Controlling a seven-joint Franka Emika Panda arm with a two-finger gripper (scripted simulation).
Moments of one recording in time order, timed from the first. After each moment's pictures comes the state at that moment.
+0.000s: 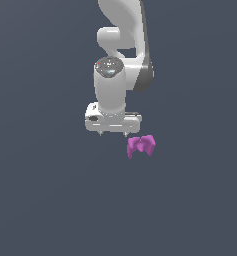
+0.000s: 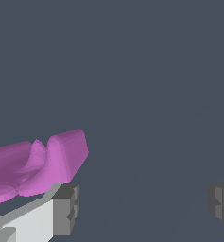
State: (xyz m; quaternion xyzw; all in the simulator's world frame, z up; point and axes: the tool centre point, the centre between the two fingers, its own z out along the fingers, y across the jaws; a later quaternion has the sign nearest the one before) arm -0.012 -0.019 0.170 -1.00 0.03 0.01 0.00
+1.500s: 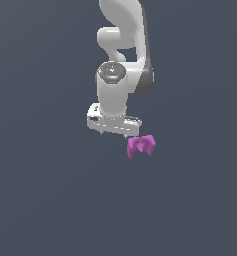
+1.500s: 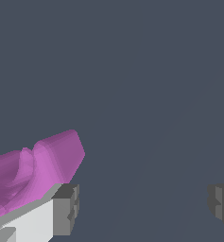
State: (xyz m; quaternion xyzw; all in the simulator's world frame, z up) arm -0.018 -0.019 0.158 -0.99 0.10 0.02 -0.01
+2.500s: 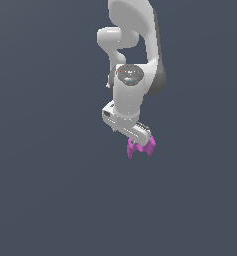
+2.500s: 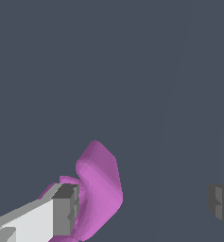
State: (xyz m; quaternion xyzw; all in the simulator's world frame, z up) arm -0.013 0.027 0.153 -0.95 0.31 0.01 -0.01
